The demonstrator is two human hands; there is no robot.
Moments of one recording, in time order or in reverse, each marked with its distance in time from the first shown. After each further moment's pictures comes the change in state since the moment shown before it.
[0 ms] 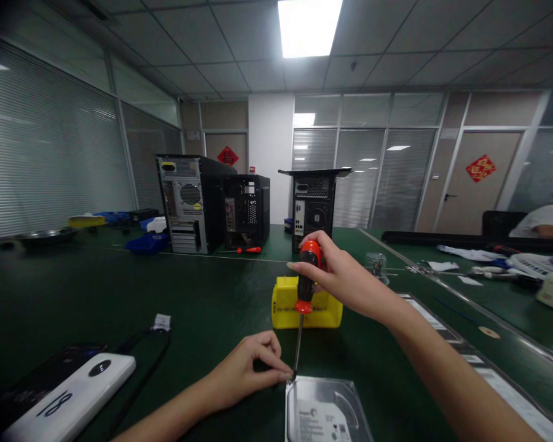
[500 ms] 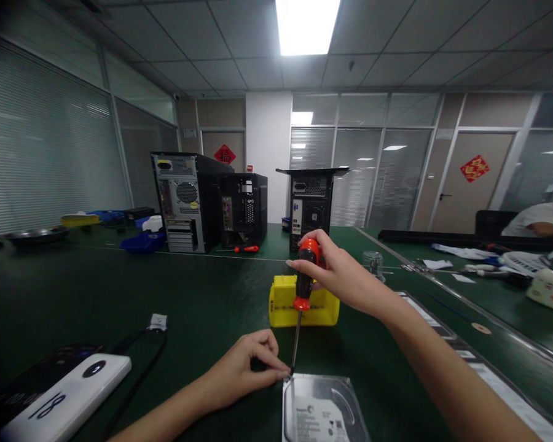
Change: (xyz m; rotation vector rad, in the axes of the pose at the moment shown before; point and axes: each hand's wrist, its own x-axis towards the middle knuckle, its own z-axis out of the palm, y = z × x) left_hand -0.001 0.002 -0.002 0.023 0.003 -0.010; right_hand 0.004 0.008 -0.002 0.038 0.002 0.009
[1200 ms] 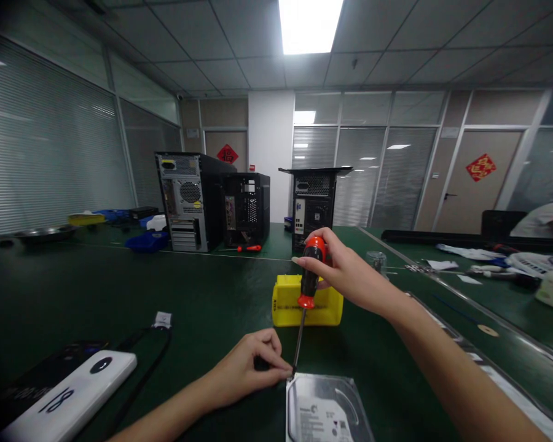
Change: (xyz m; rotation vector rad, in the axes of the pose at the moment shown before) left_hand -0.001 0.001 0.000 0.015 -0.001 0.008; right_hand 0.000 0.002 -0.002 0.056 0.000 0.008
